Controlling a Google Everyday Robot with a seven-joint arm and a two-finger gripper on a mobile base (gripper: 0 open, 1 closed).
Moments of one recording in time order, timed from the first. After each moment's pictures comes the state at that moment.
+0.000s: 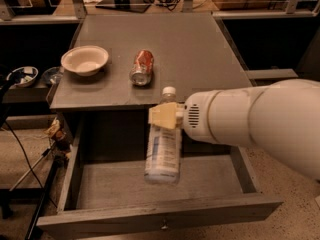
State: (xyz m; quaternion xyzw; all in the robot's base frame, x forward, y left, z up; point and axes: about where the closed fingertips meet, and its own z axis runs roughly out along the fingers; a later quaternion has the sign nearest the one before) arm 0.451 -0.029 0.904 -0.09 0.89 0.25 0.38
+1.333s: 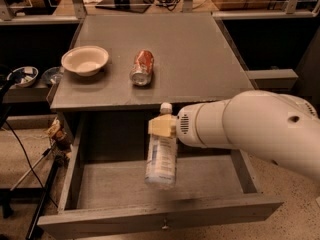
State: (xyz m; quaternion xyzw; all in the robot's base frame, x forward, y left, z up) arm 0.477 -0.021 0.838 -0.08 0.91 0.25 0.33
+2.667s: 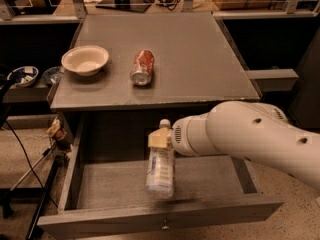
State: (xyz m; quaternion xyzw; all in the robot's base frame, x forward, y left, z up) arm 0.484 -0.023 0.773 -0.06 0.93 0.23 0.27
